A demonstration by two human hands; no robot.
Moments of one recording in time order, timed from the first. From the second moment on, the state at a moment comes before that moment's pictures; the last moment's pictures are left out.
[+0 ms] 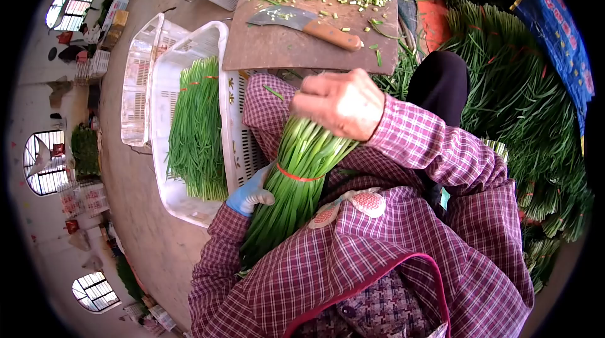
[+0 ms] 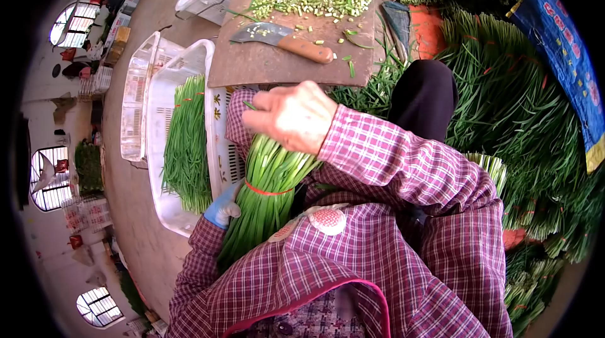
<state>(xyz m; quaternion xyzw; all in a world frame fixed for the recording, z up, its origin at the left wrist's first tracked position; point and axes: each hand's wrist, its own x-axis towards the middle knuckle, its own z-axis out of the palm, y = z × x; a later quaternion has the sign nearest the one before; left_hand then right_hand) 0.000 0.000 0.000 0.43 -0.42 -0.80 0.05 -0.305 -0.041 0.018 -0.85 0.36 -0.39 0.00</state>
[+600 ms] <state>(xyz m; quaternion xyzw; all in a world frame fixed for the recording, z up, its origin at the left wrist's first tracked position) -0.013 0.010 0.015 0.47 -0.42 -0.77 0.07 -0.280 -0.027 0.021 -0.90 0.24 -0.37 0.05</state>
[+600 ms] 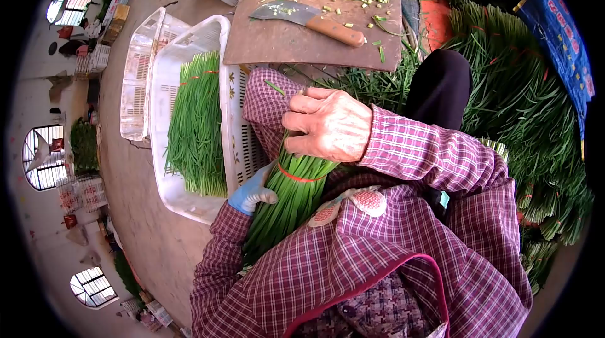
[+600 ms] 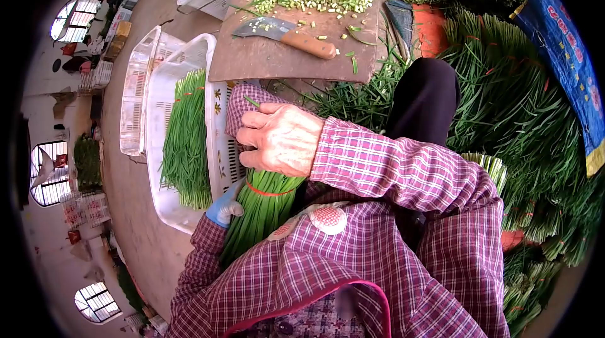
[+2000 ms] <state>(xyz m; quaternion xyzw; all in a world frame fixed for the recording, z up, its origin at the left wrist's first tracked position) 0.053 0.037 -0.049 0.48 -0.26 -0.81 0.21 -0.317 -0.009 0.020 -0.84 0.41 -0.37 0.01</state>
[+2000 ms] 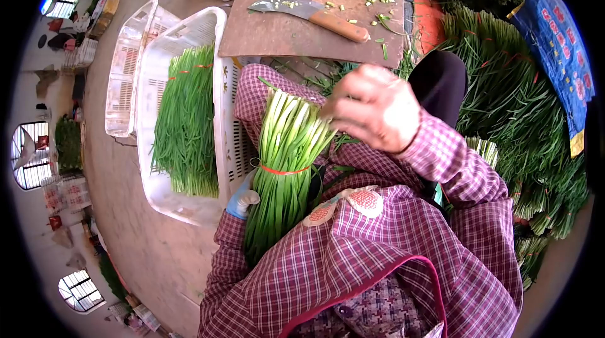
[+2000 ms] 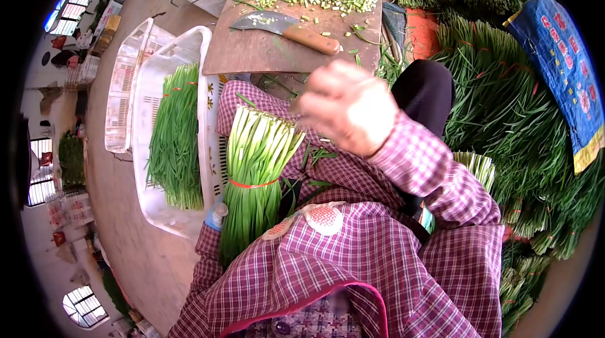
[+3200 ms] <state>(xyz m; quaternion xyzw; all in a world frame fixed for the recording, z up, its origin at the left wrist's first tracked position) 0.047 0.037 -0.048 0.50 -0.34 -0.78 0.17 -0.357 -0.023 -0.004 -0.80 0.52 -0.30 -0.08</state>
